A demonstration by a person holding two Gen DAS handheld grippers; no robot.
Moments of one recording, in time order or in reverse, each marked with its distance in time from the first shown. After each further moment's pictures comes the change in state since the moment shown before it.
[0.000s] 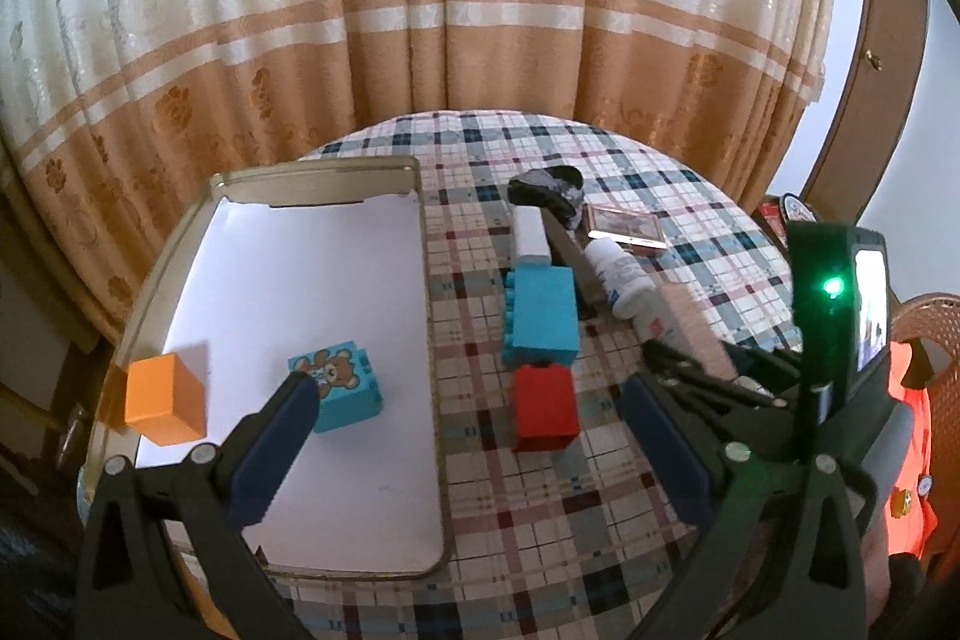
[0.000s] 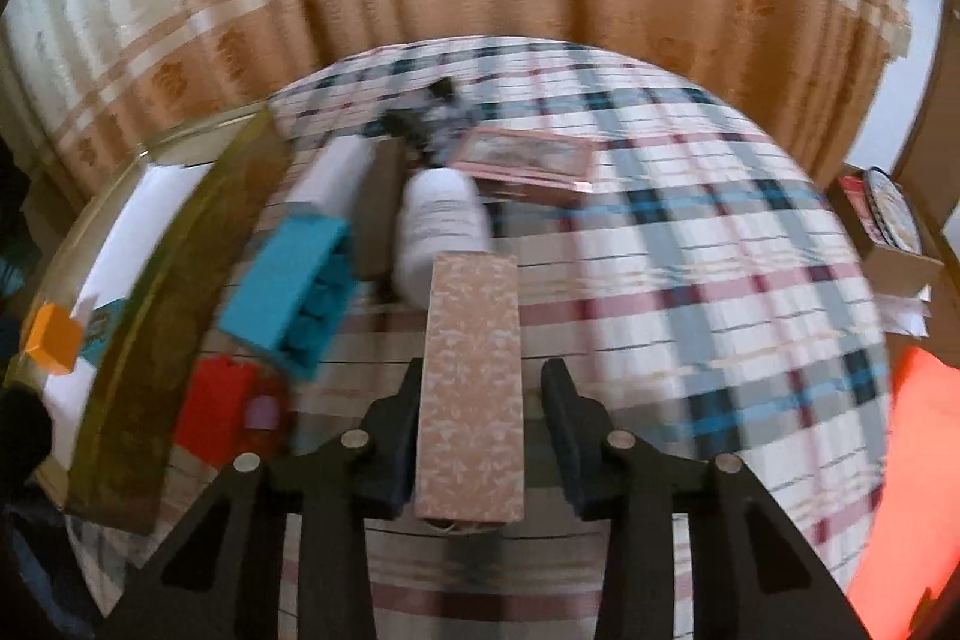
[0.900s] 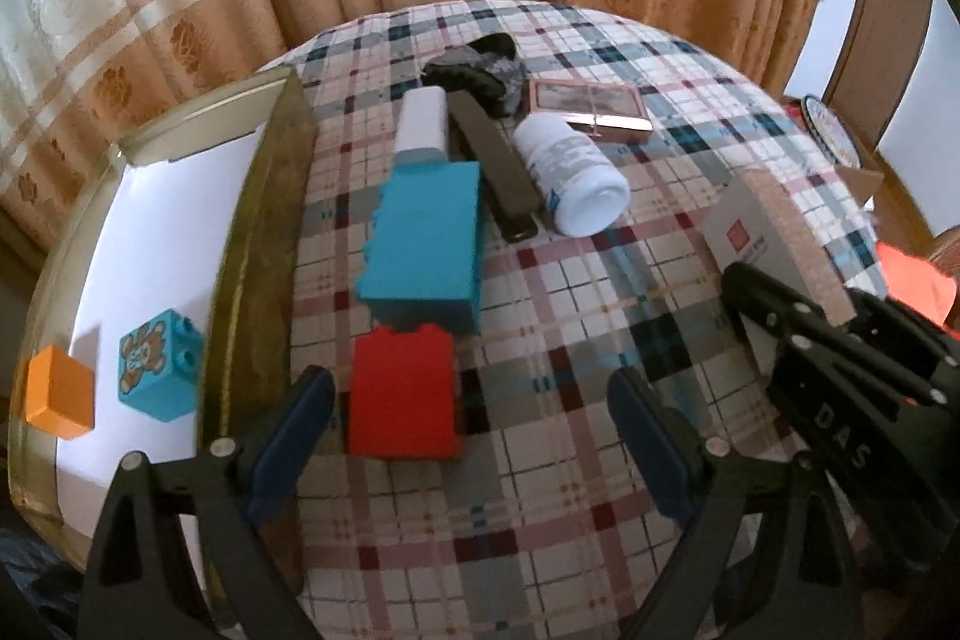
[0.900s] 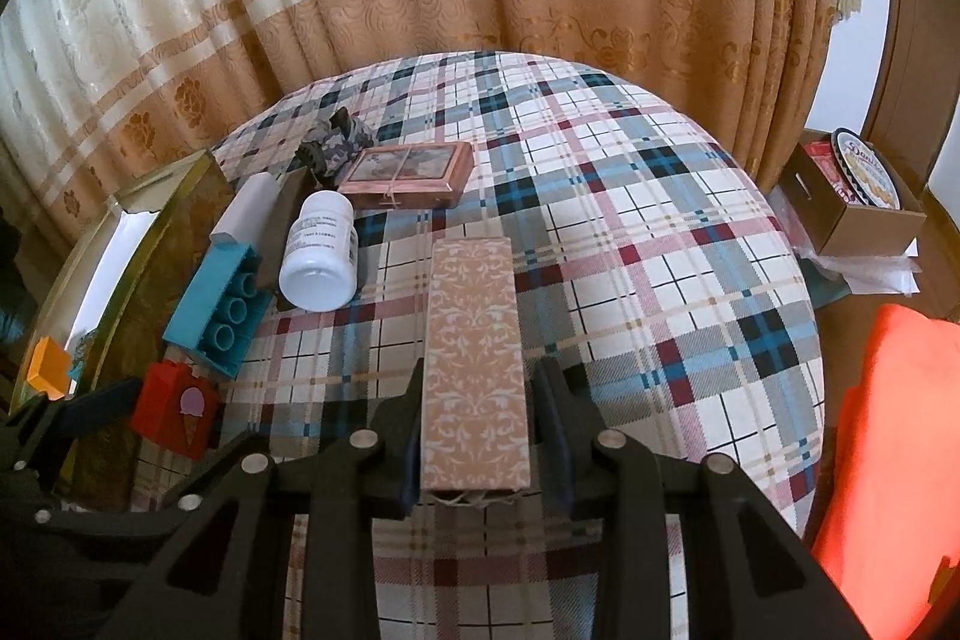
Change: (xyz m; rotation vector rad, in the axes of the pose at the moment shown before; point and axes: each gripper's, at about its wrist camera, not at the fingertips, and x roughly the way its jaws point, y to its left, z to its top) left arm 0.083 -0.074 -0.016 0.106 0.207 0.083; right arm -0.016 -0.051 -0.010 0.097 -0.035 -0.004
